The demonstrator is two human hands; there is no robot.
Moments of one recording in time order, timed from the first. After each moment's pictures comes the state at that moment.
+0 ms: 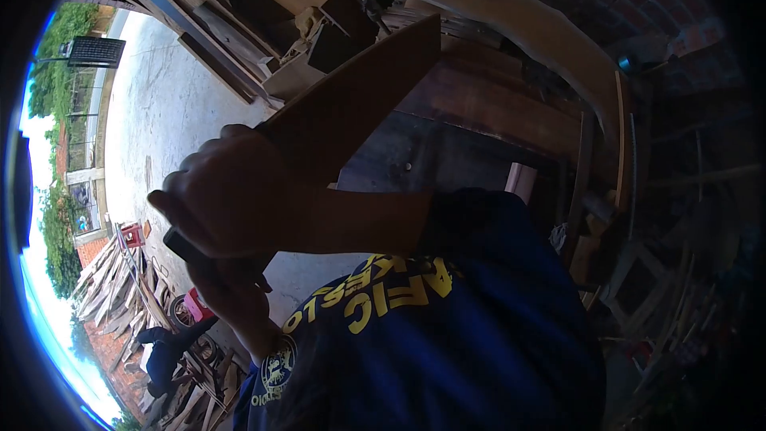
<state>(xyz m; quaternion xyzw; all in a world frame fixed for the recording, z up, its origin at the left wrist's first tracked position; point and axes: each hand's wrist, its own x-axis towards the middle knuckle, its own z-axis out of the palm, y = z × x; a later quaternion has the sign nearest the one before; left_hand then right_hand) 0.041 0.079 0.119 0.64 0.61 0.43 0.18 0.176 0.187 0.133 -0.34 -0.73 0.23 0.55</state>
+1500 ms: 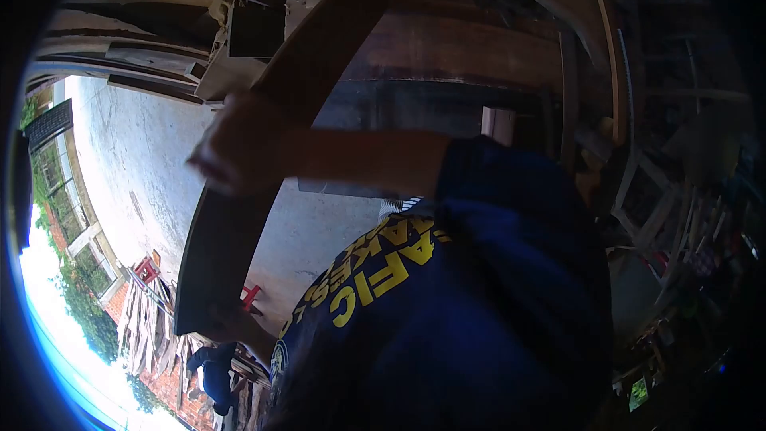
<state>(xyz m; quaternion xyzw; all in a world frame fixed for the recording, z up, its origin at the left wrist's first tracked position) -0.070 0.078 0.015 0.63 0.65 0.41 0.02 0.232 0.241 -0.028 -0.44 -0.75 0.19 0.47</state>
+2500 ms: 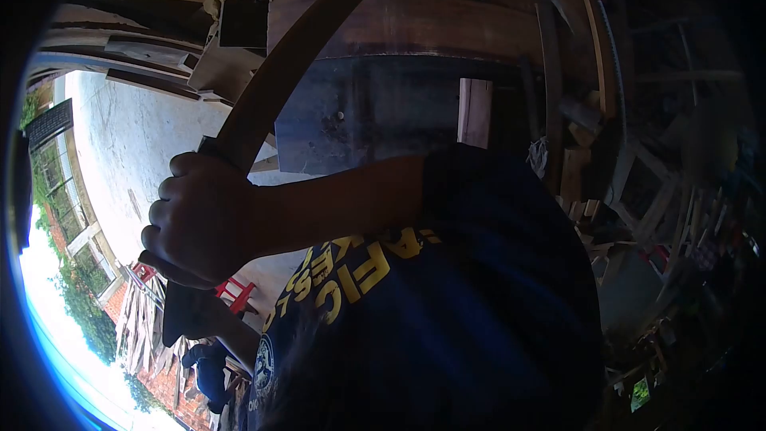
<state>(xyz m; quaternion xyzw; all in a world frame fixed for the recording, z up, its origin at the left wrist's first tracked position) -0.067 0.059 0.018 0.79 0.45 0.40 0.13 0.223 0.149 0.050 -0.39 -0.71 0.12 0.57</state>
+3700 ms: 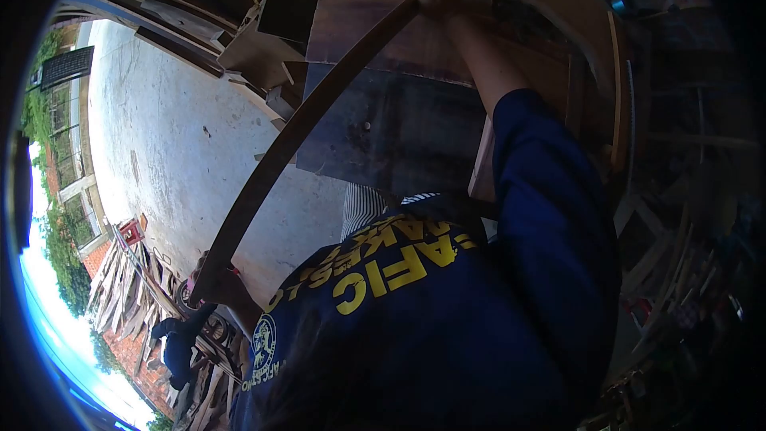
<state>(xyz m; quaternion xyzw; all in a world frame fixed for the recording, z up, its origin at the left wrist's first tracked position) -0.044 0.056 0.020 0.74 0.54 0.40 0.06 0.453 0.290 -0.177 -0.55 -0.68 0.09 0.47</state>
